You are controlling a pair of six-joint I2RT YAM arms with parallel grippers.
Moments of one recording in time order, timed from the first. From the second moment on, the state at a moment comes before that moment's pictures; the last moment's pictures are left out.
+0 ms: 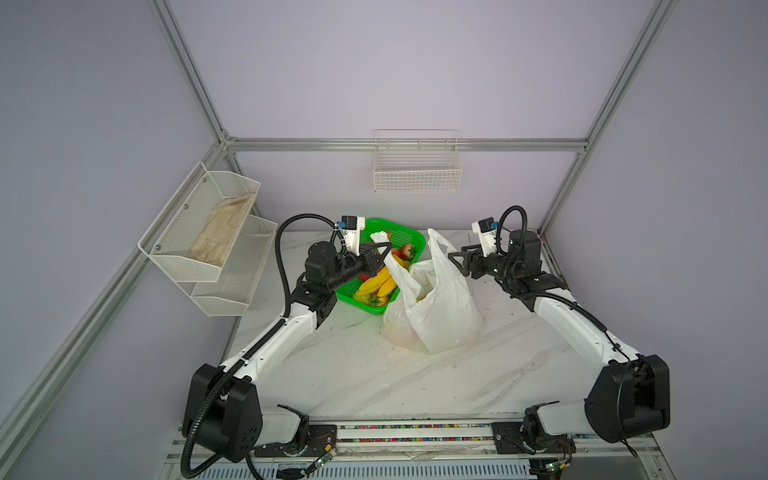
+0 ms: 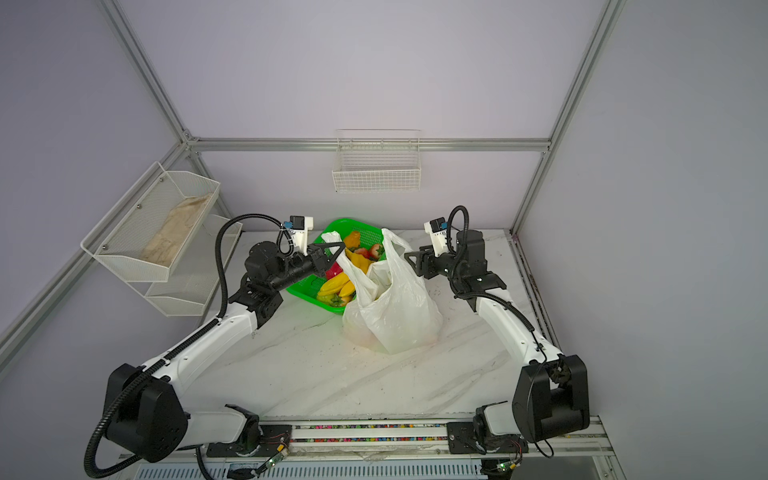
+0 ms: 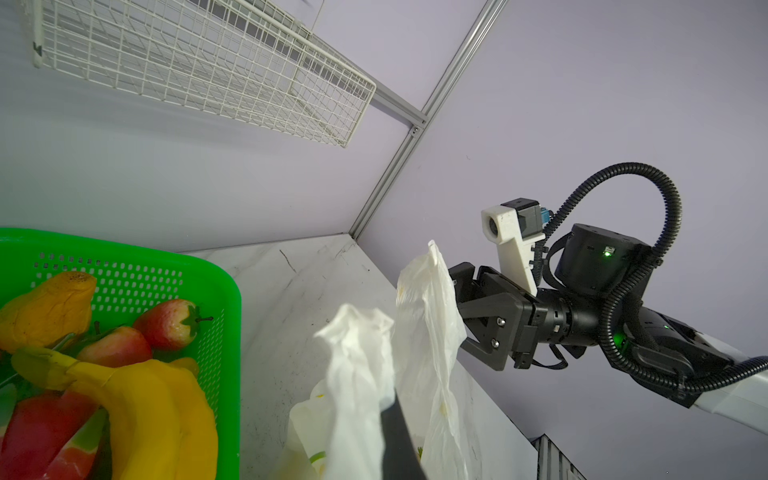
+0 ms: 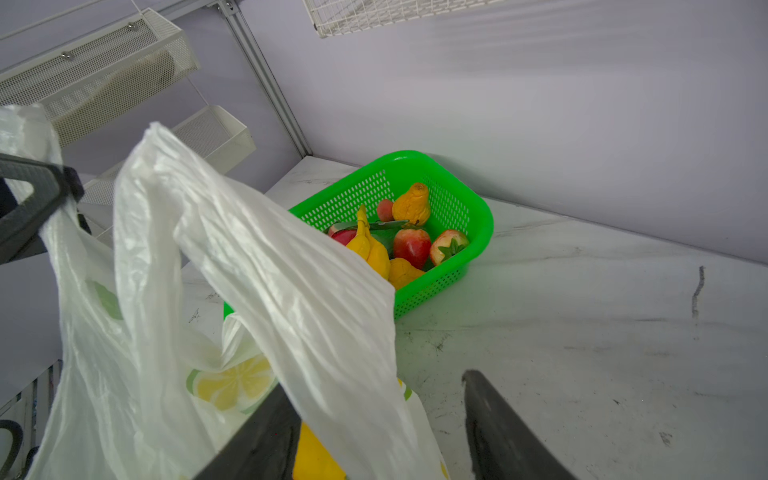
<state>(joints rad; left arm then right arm) -0.35 1.34 1.02 0.32 0.51 -0.54 0.23 1.40 1.11 -0.08 -0.57 0.09</state>
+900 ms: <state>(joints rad) -0.34 0.90 0.91 0.13 0.34 -0.41 0.23 1.31 1.02 0.04 -0.60 0.33</state>
